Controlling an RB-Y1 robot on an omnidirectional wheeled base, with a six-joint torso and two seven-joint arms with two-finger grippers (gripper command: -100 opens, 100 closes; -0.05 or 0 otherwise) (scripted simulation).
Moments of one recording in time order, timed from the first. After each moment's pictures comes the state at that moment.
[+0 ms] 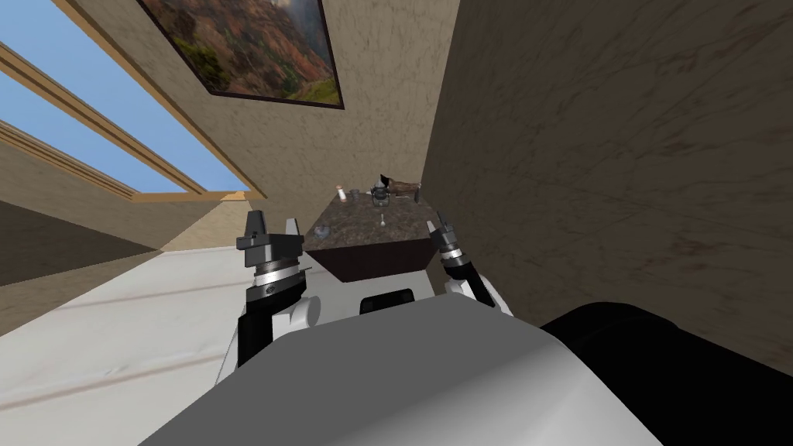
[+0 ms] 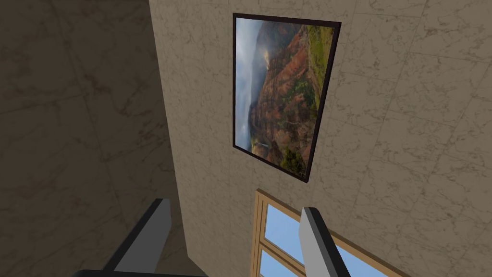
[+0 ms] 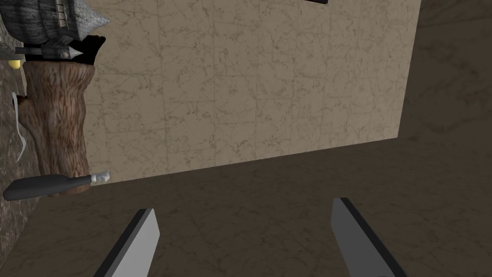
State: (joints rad) left arm 0.53 -0.04 -0.02 -2.38 -0.05 -0.36 0.15; right arm 0.59 -0.29 0.10 -2.36 -0.01 -0.29 -0.10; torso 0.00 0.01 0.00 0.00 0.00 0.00
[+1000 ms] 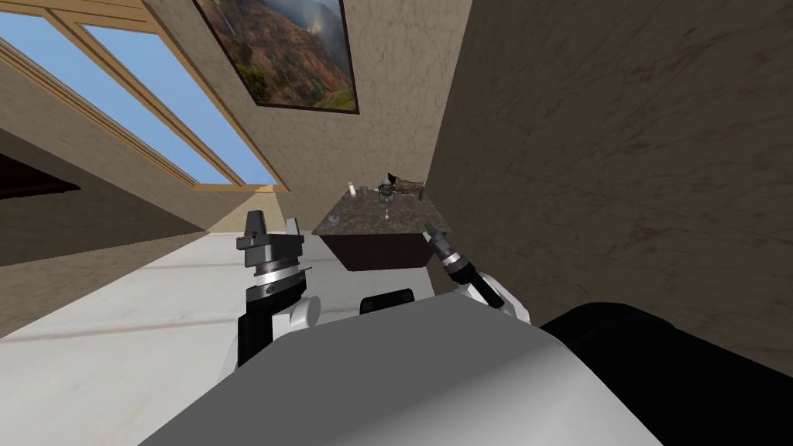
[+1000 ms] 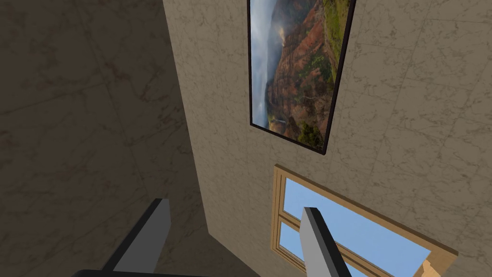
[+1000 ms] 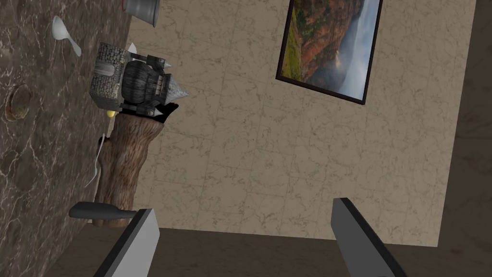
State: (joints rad) left arm 0.53 -0.04 -0.02 -2.38 -0.05 -0.36 0.15; right arm 0.63 -0.57 0.13 -2.34 -0.05 -0.19 -0.03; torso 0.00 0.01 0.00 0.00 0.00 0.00
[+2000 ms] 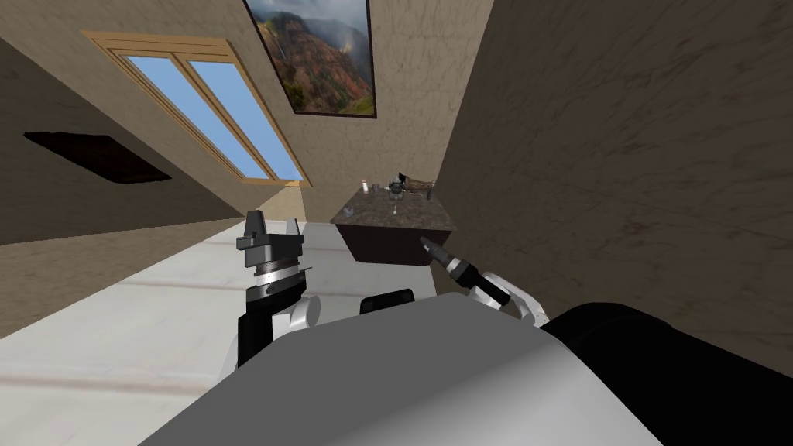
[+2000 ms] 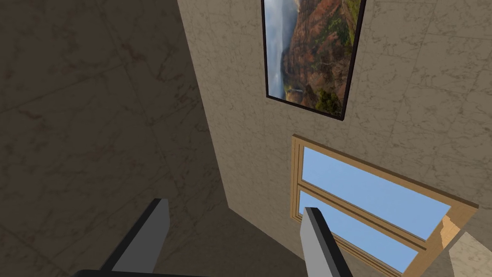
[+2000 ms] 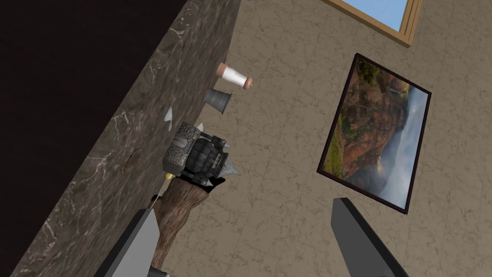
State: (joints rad) left arm 0.53 -0.04 -0.02 -2.38 -0.05 -0.36 0.15; right arm 0.66 -0.85 0.17 -2.29 -0.11 -0.09 0.02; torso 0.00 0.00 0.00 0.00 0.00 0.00
